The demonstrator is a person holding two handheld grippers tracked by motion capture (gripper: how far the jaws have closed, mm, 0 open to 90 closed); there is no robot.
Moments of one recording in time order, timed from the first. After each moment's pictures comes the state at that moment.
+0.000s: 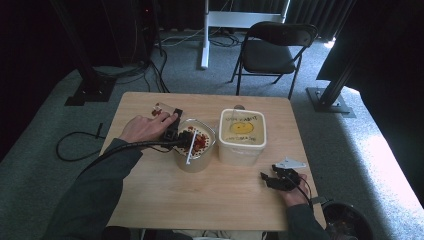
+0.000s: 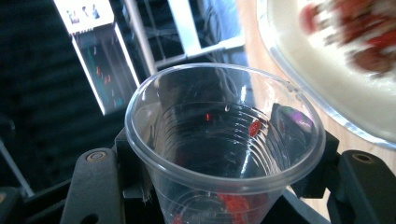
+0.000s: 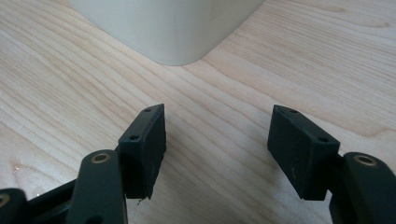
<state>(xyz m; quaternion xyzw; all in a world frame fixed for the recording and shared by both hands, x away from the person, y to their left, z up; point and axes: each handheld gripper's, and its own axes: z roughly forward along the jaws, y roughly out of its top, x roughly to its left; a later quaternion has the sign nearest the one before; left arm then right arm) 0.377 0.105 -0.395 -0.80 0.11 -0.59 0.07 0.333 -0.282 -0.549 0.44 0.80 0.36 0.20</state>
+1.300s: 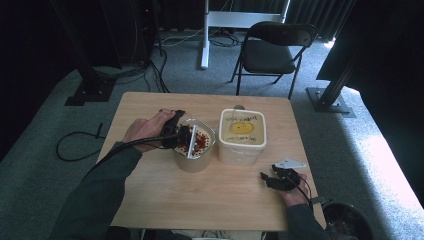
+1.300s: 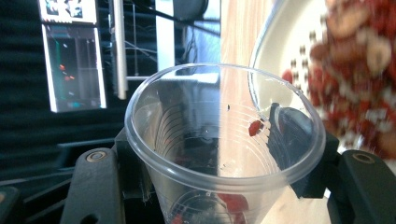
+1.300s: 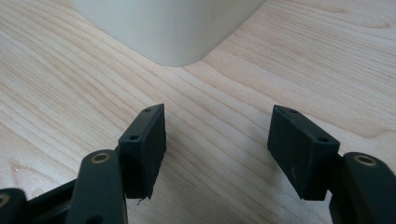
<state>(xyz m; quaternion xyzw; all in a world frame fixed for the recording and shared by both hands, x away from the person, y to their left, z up) 0.373 0.103 -0.381 -0.84 0.04 -0.53 -0.07 0.333 -0.281 -0.549 0.44 0.80 0.36 0.20</state>
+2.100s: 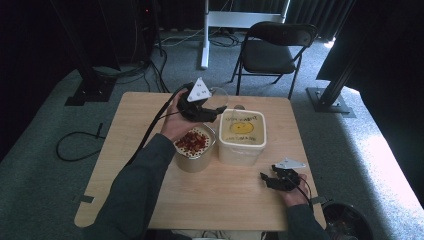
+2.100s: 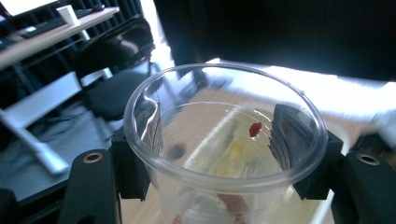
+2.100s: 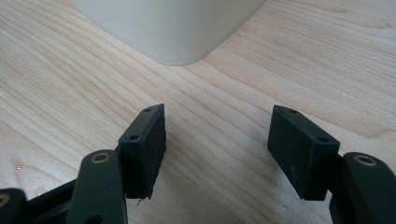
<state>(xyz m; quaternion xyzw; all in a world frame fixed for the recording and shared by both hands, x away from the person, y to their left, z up) 0.419 0.063 -0.310 -0.81 -0.17 -0.25 -0.49 0.332 -0.281 -0.549 0.44 0.80 0.36 0.20</state>
